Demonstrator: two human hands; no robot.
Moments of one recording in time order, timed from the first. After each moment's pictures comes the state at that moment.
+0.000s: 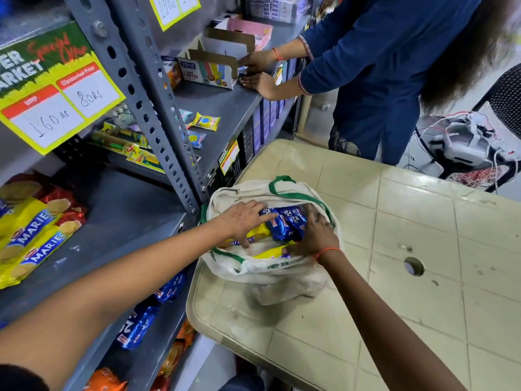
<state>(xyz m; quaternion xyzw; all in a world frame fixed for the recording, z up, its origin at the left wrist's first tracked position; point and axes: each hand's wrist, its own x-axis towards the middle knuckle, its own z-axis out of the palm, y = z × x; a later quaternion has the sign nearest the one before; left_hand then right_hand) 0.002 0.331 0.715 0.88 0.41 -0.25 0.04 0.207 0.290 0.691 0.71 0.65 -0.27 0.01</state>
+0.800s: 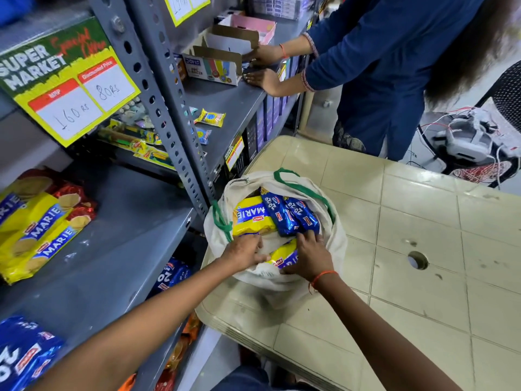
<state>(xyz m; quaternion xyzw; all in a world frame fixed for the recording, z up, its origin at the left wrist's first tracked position) -0.003 0.257 0.658 0.74 0.60 -0.05 0.30 0.182 0.234 0.668 0.66 0.72 -0.21 0.03</state>
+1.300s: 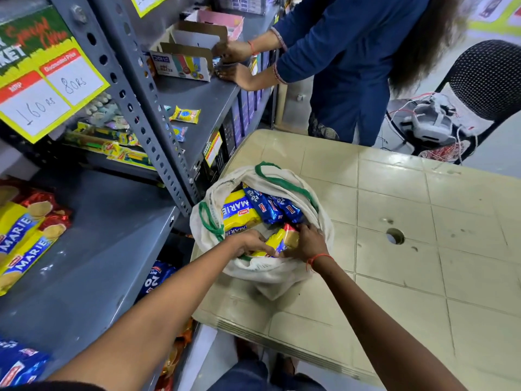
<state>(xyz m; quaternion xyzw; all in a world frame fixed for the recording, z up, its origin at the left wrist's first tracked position) 0.035 0.274 0.652 0.55 0.59 -0.10 0.57 0.202 0.229 0.671 0.74 0.61 -0.29 -0.02</state>
